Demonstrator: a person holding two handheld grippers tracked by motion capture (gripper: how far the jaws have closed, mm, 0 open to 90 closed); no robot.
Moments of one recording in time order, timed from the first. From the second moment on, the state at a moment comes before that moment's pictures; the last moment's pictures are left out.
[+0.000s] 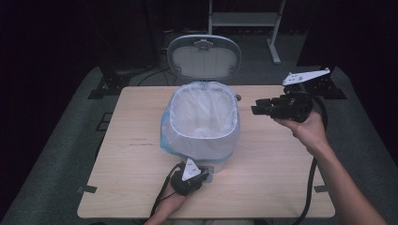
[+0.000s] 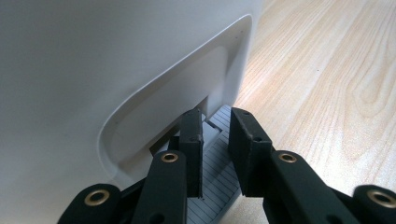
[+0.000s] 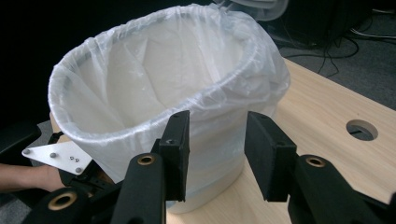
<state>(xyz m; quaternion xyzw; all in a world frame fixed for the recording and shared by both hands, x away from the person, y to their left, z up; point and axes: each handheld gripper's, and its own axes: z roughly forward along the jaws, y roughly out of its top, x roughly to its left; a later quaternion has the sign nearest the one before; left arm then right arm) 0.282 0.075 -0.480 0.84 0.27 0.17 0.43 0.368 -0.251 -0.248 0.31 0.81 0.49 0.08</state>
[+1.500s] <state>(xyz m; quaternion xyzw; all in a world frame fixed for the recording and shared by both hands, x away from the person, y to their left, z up) 0.258 0.088 -0.449 0.83 0.25 0.18 0.47 0.356 -0.310 -0.337 0.39 0.78 0.49 0.07</state>
